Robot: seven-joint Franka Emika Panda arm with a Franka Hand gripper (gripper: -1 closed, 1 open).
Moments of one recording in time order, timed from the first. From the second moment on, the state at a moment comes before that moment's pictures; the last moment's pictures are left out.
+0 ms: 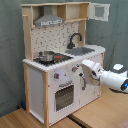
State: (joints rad) arm -0.45 -1.49 1.39 -2.50 -0.38 3.10 0.45
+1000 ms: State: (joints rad) arm -0.47 -1.50 1.51 -2.55 -0.38 3.09 0.78
